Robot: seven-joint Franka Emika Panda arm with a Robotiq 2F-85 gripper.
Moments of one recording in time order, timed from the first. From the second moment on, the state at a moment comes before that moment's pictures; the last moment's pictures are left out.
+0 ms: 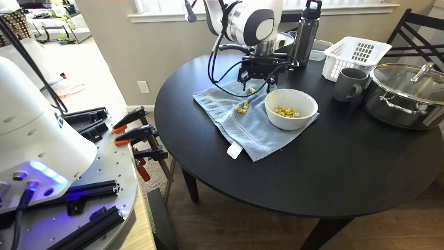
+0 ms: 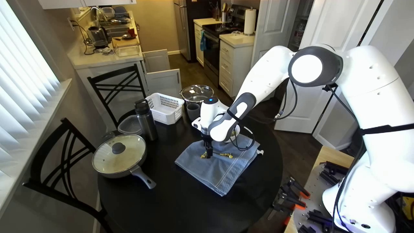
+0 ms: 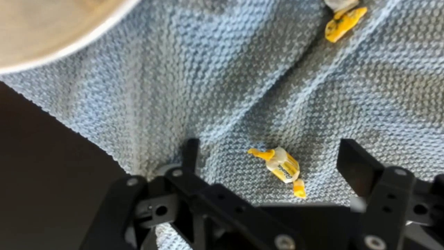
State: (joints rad) arm -0.14 0.82 0.27 -1.86 -0.28 2.69 -0.60
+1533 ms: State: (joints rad) arm -0.14 0.87 0.30 -1.78 -0.25 2.63 -0.66
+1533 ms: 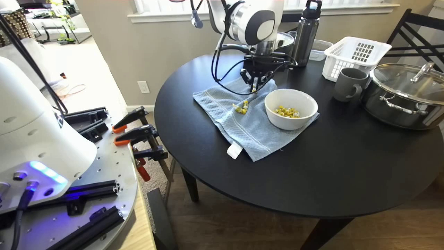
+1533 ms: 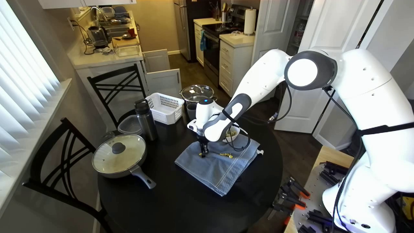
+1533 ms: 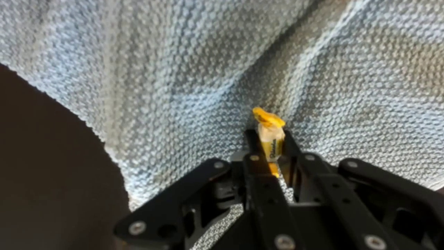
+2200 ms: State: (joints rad) arm -0.15 0.75 0.32 -1.85 -0.20 2.63 -0.66
